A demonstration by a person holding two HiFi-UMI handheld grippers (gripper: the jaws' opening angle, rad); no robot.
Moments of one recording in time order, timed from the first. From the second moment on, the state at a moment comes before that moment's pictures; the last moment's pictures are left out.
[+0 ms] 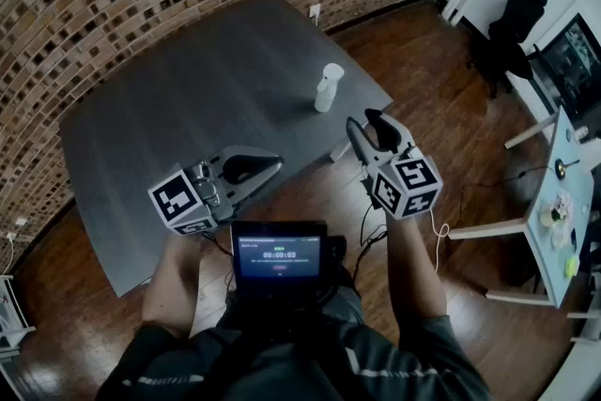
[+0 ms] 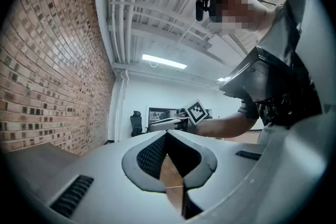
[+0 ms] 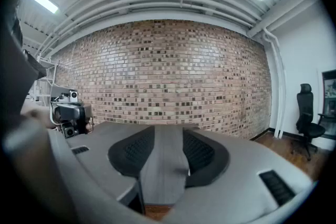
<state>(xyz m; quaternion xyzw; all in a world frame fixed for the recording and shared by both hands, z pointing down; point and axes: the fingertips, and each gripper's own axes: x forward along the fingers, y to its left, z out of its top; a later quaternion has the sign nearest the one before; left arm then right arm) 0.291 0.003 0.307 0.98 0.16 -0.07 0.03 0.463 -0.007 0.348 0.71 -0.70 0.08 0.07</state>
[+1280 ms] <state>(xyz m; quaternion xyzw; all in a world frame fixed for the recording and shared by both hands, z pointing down) 0.418 -0.124 0.388 0.99 0.11 -0.02 0.04 0.576 -0.167 0.544 0.67 -0.71 0.15 0.13</state>
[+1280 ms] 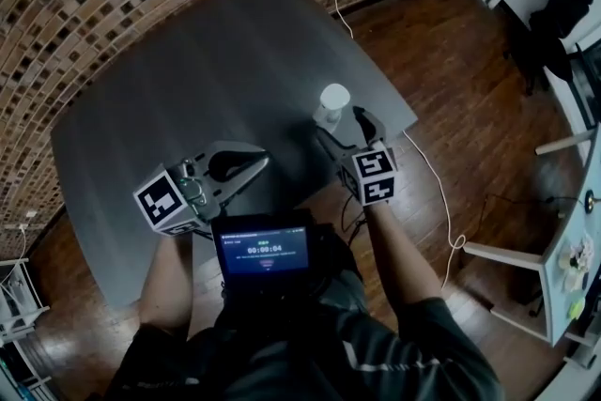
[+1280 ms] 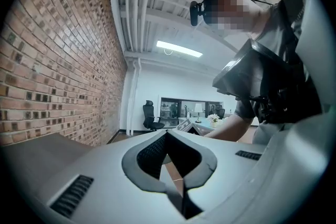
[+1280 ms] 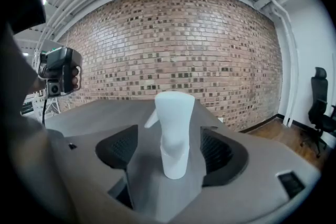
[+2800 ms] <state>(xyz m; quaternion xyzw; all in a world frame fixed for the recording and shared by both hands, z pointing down) 0.395 -0.124 0.362 1.00 0.02 -0.02 0.04 0.540 -0.194 0.483 0.61 -0.78 0.10 0.10</state>
